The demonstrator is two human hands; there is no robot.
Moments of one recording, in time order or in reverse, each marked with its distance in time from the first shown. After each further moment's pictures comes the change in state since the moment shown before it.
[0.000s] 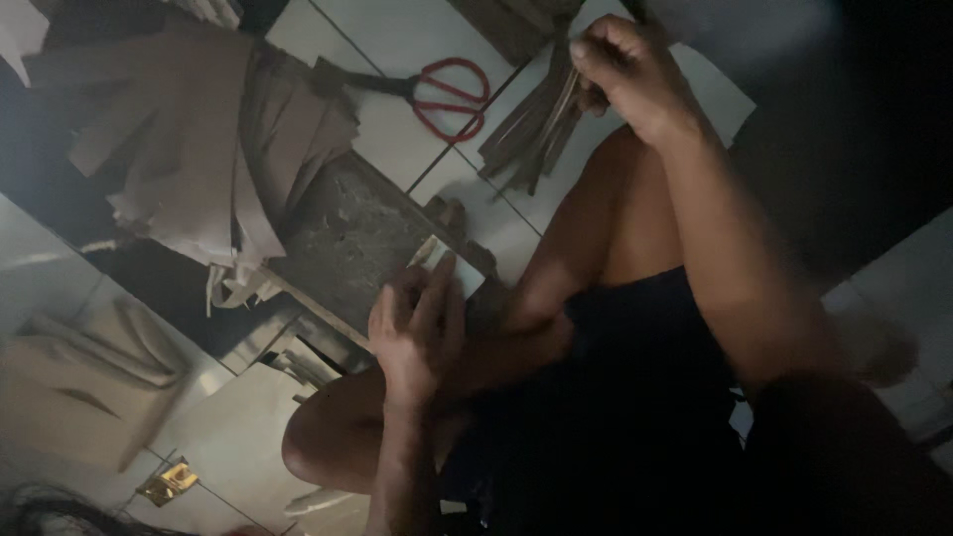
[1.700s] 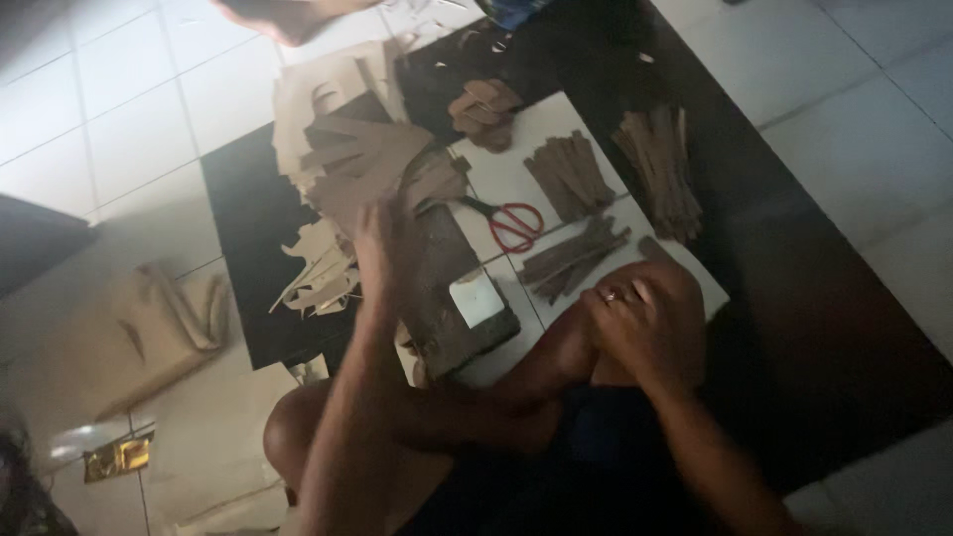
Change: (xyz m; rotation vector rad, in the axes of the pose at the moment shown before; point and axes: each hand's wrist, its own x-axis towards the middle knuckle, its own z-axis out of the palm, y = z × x) left_hand 0.061 -0.076 -0.021 0.080 0.431 -0.139; right_hand -0.159 -0.018 0.022 -1.305 0.075 -0.742
